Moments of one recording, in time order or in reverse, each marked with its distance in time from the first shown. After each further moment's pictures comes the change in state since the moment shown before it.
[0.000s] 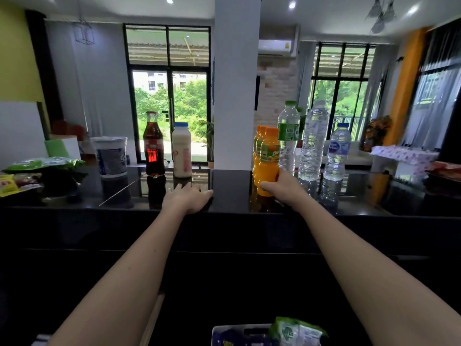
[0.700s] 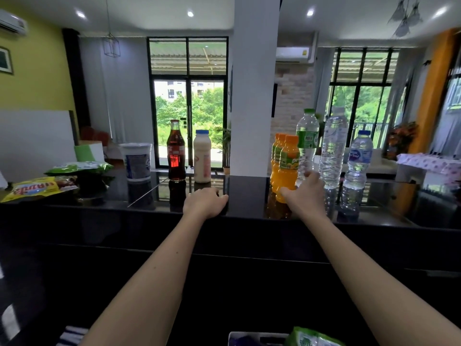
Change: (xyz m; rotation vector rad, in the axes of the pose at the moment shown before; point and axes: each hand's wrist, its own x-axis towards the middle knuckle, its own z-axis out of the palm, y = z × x) left_hand -0.016 0.000 -0.003 -0.127 0.125 -0.005; right_hand -0.020 -0.004 0.016 -0.125 0.400 0.059
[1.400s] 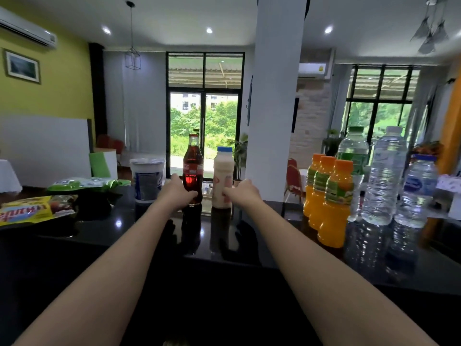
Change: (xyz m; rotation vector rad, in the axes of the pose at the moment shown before) left_hand 0.106 -0.101 -0.051 -0.389 0.198 -0.202; right_hand 0.050 -0.140 0.160 0.152 -0.502 0.020
